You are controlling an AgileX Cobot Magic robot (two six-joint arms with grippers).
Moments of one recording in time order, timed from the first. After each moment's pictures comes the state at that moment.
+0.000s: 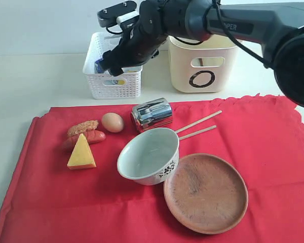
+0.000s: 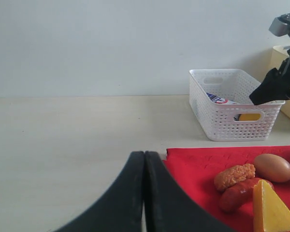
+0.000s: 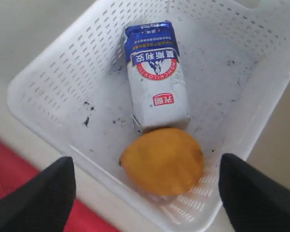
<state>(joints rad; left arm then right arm) -0.08 0.01 0.00 0.00 0.21 0.00 0.47 2.33 -1.95 0.01 0.58 -0.06</state>
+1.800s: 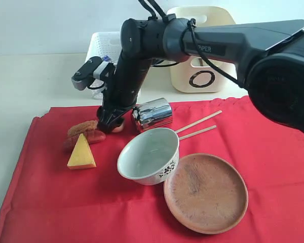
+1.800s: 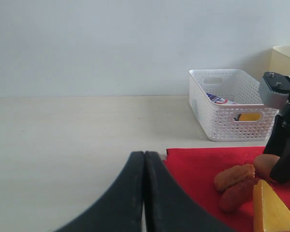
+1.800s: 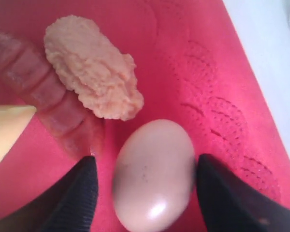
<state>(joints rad) -0.08 0.01 0.00 0.00 0.21 0.00 0.54 2.41 -1.95 0.30 0.94 -0.70</state>
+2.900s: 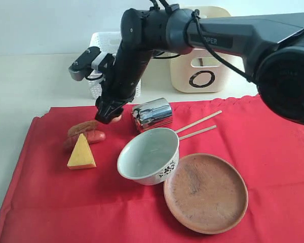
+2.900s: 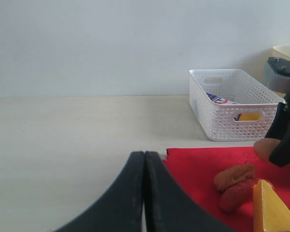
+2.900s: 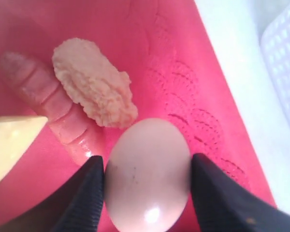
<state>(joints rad) -0.08 0.01 0.00 0.00 0.21 0.00 0.54 2.37 -1.95 0.30 0.94 -0.70</state>
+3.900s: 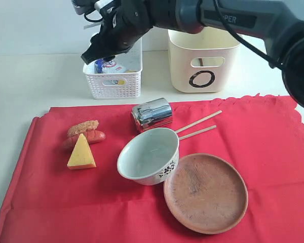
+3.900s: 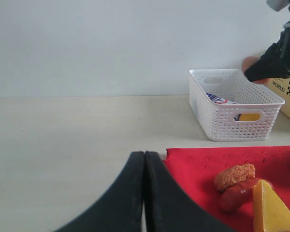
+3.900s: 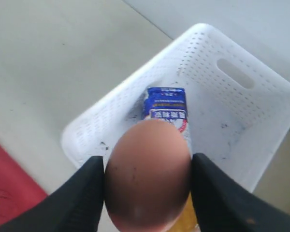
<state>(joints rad) -0.08 0.01 0.00 0.00 0.21 0.00 0.54 2.29 -1.95 -0.17 0.50 -0.04</state>
